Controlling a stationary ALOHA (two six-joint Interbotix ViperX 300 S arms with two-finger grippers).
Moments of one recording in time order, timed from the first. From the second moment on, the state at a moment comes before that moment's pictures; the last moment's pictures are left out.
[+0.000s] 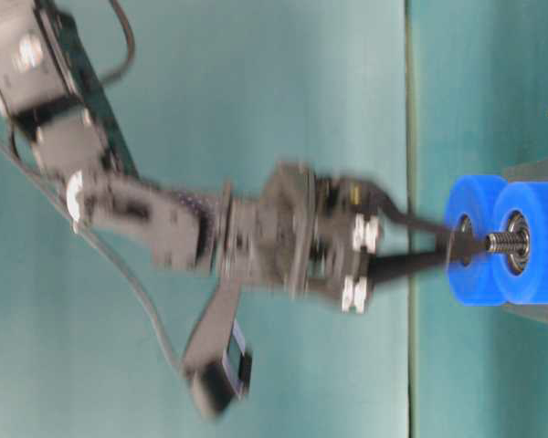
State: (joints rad) left arm -0.01 -0.96 1.14 0.01 0.13 -0.10; right arm -0.07 0.33 0.05 0.07 1.05 0.18
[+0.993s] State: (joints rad) left arm -0.01 -0.96 1.14 0.01 0.13 -0.10; right arm -0.04 -0.11 0.53 0.02 0.56 0.29
